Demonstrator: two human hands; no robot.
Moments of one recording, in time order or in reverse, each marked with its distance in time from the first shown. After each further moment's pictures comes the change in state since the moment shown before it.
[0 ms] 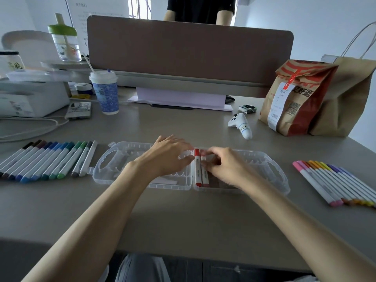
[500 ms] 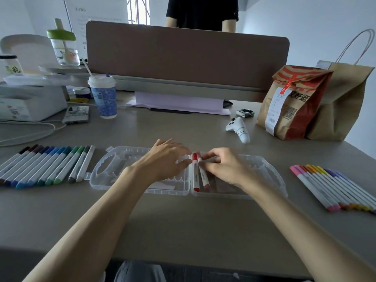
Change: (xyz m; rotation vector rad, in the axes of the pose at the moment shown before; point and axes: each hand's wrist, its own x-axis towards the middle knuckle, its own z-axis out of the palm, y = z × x) left_hand 0.002 -0.003 0.001 0.030 0.032 0.035; right_hand 0.004 -0.010 -0.007 0.274 -0.083 0.154
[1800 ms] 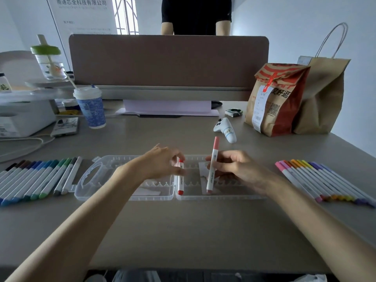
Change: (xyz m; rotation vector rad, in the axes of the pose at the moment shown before) left_hand 0.013 0.032 -0.026 -0.215 -0.321 -0.184; right_hand -0.033 0.022 -0.062 0.351 -0.167 0.019
